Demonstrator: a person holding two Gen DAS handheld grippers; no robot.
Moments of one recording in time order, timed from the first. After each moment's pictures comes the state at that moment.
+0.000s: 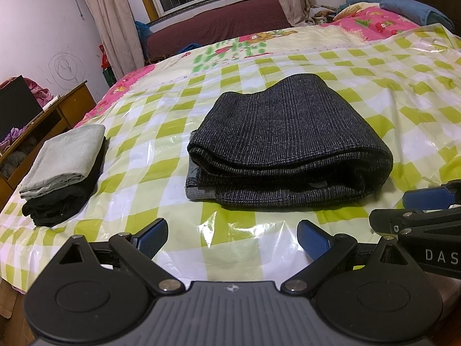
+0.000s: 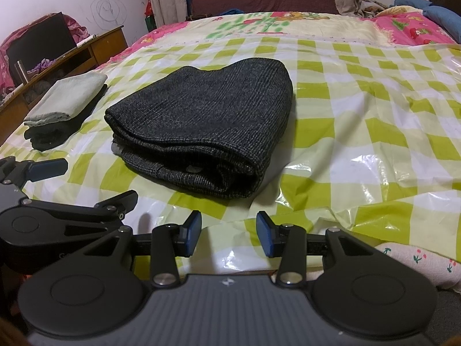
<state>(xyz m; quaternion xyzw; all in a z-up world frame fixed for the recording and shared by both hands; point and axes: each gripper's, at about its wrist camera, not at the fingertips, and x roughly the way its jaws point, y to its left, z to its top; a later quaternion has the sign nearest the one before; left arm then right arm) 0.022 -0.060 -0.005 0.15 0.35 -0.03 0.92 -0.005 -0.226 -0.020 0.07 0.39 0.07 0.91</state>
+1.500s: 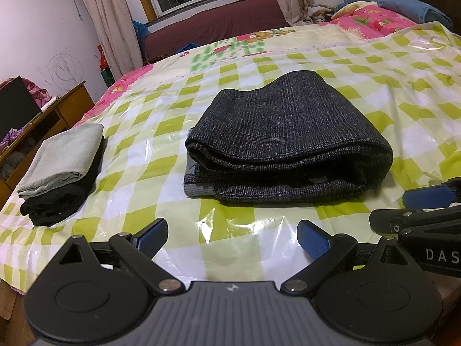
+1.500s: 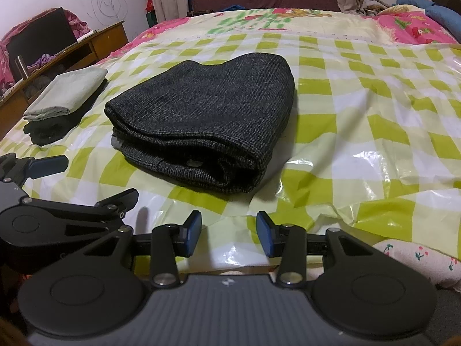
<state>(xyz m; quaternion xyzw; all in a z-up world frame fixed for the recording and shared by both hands) 0.021 -0.061 -0.009 0.15 0.35 -0.03 0.92 -0.005 -0.225 -0.023 0.06 0.40 0.07 0.91</state>
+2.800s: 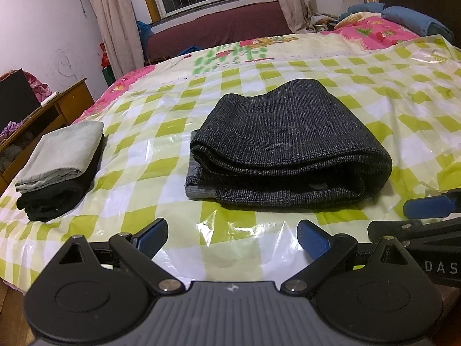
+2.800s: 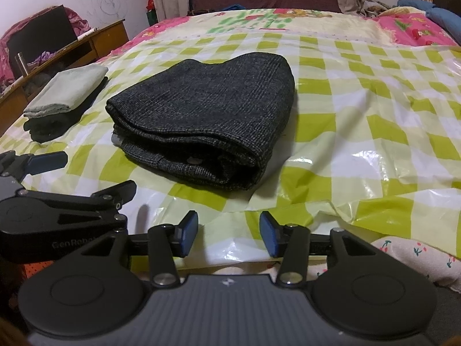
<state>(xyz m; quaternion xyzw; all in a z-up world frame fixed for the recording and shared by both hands) 0.019 -0.055 -0.008 0.13 0.34 -0.04 0.93 -0.006 -0.223 -0.020 0.05 0.40 0.07 0.91</state>
